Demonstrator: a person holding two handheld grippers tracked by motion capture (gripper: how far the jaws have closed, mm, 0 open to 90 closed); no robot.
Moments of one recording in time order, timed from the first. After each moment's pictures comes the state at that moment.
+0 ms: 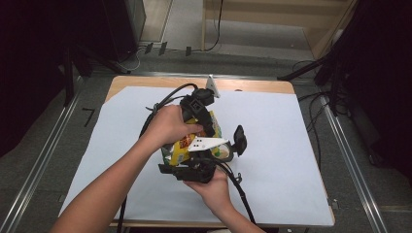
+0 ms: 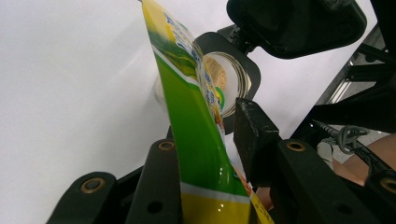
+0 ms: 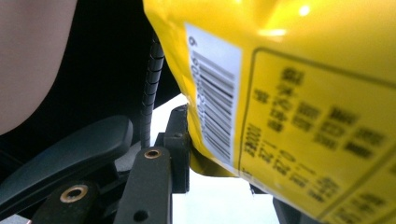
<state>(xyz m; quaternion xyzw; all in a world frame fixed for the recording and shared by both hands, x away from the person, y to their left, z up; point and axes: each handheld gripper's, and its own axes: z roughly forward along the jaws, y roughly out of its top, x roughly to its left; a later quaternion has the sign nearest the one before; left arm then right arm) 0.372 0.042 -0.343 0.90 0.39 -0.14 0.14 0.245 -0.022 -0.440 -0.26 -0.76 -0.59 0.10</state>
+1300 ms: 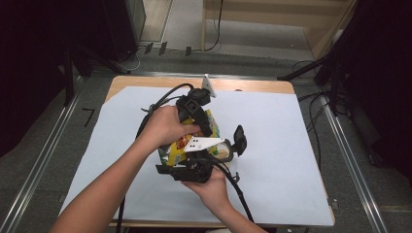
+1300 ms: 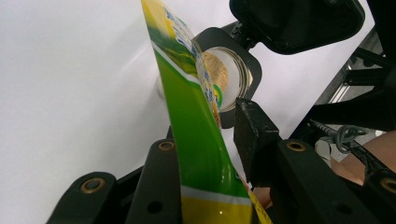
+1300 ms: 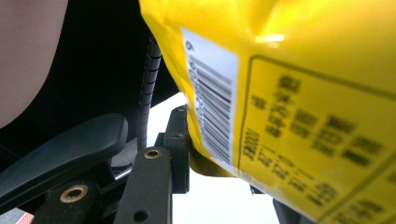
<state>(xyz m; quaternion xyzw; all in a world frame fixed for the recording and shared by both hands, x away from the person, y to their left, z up) 0.369 0.051 -0.339 0.90 0.39 -0.13 0.15 0.244 -0.015 -0.438 -0.24 -0.77 -0.58 0.09</state>
